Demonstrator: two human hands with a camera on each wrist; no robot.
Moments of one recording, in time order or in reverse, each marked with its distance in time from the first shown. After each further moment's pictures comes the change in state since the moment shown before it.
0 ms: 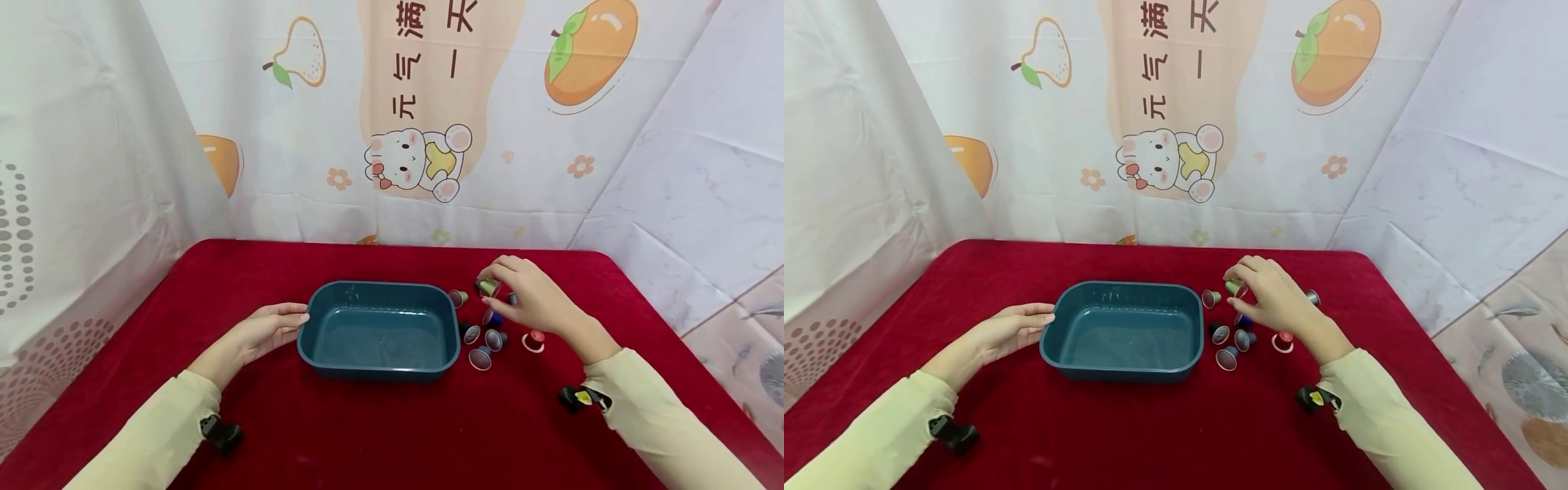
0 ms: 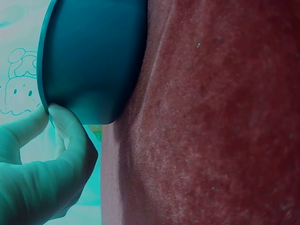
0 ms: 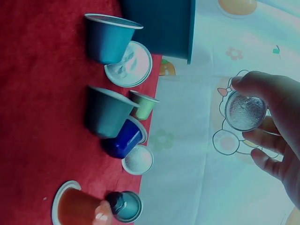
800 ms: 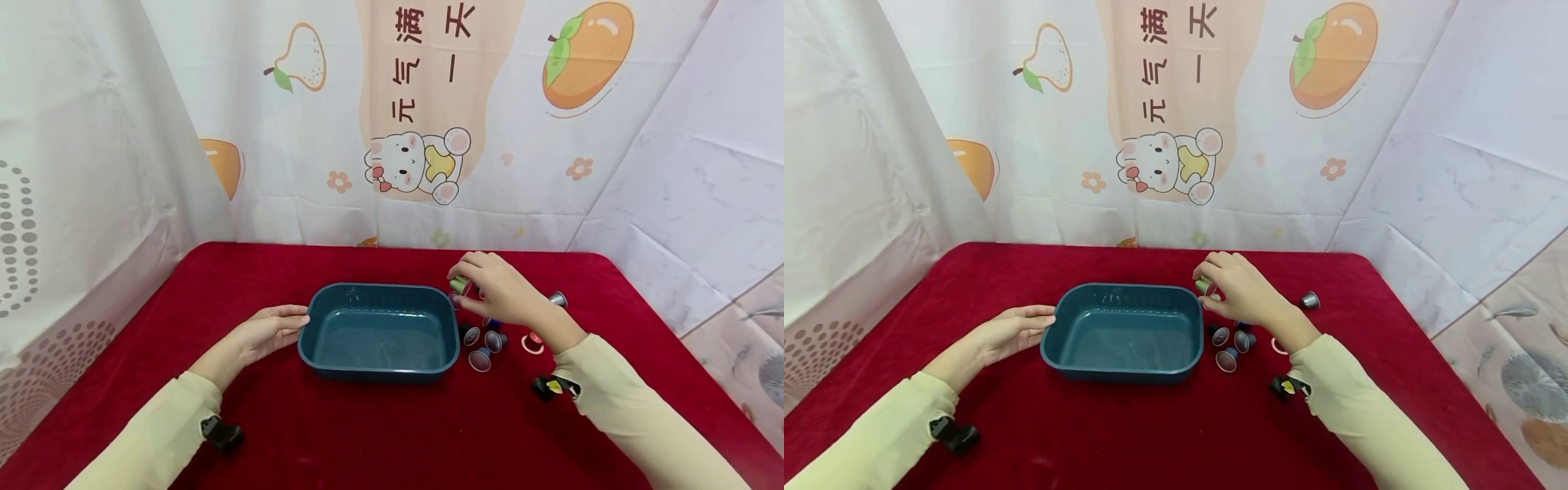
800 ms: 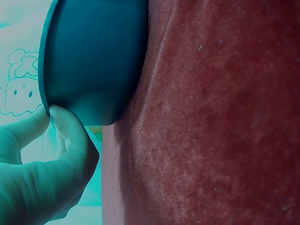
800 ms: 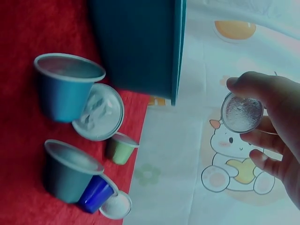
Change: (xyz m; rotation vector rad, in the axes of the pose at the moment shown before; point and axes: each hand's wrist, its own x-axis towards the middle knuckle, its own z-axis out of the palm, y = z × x) left_hand -0.002 0.001 0.001 -0.012 0.009 -0.011; right_hand 0.038 -0.023 0.006 0.036 -0.045 -0.089
